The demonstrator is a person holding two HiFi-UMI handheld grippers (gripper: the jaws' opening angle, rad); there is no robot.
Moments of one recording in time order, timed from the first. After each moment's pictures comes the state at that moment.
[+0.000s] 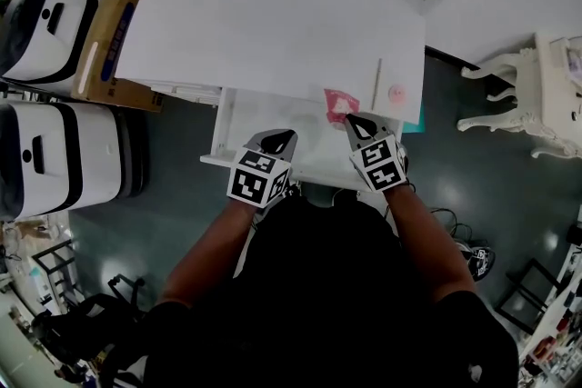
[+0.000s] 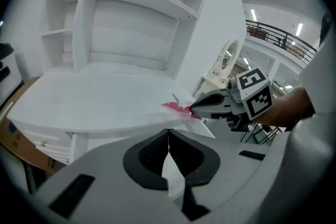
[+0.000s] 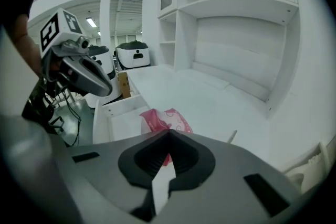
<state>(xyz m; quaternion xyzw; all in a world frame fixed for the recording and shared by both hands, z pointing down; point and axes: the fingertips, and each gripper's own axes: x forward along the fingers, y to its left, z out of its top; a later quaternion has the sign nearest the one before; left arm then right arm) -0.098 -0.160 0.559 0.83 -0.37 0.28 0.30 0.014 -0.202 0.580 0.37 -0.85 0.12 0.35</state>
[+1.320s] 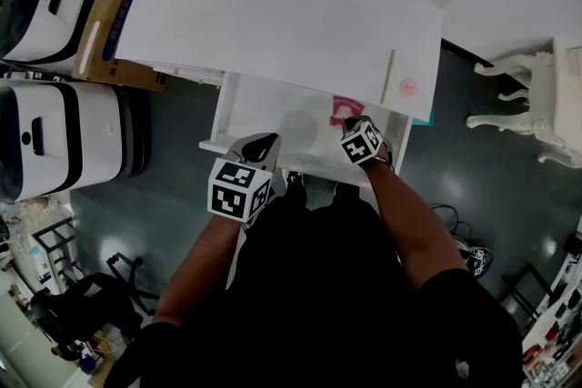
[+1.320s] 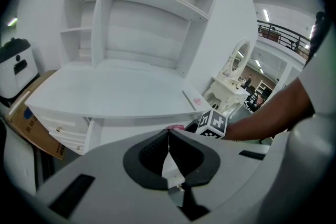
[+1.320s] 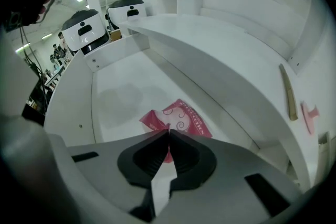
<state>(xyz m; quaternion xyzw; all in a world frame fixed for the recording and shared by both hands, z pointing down) -0.137 -0.136 0.555 0.80 -0.42 0.29 0.32 0.024 -0.180 0.773 0.32 -0.77 0.21 0.51</state>
